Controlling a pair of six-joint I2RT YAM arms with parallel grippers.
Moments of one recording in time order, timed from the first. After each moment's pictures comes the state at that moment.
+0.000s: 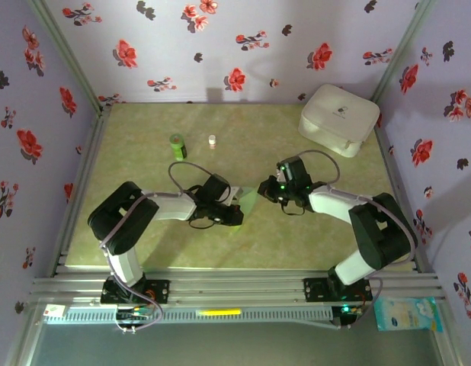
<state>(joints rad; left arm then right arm) -0.80 1.78 0.82 -0.01 0.47 -0.55 0.49 1.55 0.72 0.00 -0.42 0.88</state>
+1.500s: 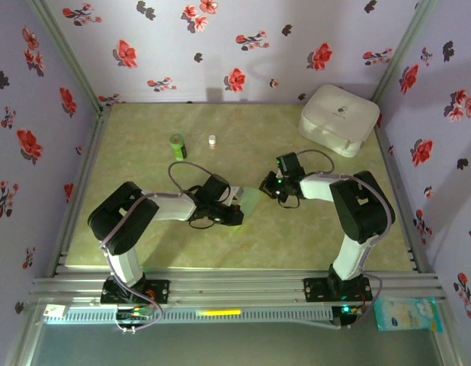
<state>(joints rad) -0.80 1.78 0.81 0.01 0.47 -0.54 0.42 1.79 0.86 -0.03 -0.35 0.95</state>
